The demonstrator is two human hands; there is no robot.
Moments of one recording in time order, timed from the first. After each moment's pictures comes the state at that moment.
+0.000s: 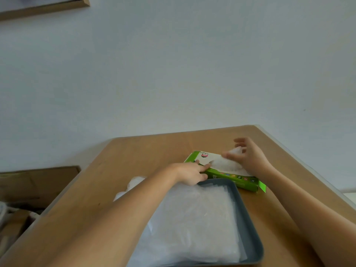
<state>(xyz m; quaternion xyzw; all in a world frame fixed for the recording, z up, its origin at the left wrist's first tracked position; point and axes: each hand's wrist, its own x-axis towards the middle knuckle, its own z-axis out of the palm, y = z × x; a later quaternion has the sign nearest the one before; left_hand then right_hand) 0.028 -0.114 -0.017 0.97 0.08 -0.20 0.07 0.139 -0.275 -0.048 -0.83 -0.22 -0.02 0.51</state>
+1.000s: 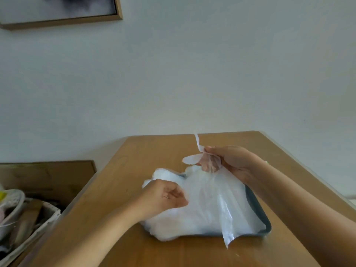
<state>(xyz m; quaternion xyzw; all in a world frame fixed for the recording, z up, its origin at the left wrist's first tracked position) -0.148 -0.069 -0.031 0.89 0.05 0.06 0.44 -0.012 -0.237 0.037 -0.57 -0.14 0.38 0.71</state>
